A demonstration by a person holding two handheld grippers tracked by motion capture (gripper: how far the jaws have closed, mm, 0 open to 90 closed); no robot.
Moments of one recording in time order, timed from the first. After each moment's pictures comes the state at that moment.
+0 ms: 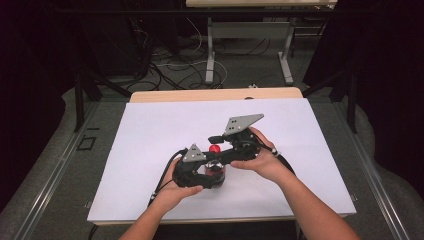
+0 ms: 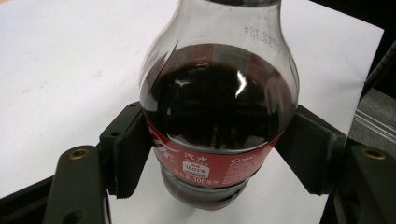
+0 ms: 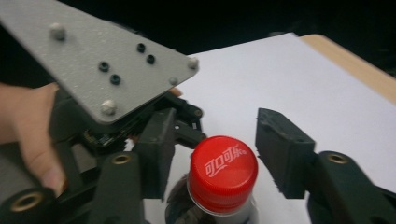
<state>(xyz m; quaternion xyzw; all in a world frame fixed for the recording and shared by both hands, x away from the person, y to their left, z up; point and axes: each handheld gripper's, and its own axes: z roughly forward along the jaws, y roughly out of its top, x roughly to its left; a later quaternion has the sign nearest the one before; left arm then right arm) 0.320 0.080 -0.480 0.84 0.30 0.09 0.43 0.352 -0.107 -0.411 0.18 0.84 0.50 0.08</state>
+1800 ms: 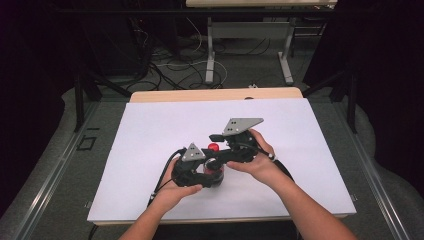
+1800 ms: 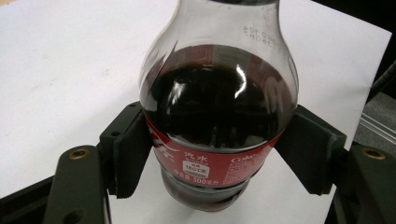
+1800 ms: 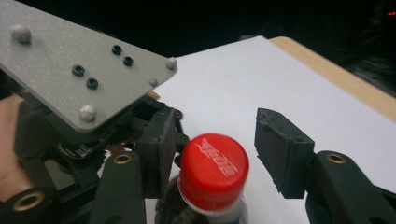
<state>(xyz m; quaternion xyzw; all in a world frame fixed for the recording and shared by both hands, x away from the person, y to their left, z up) 0.321 0.082 -0.479 0.84 0.31 0.10 0.43 0.344 -0.103 -0.413 0.21 0.83 0.50 0.13</state>
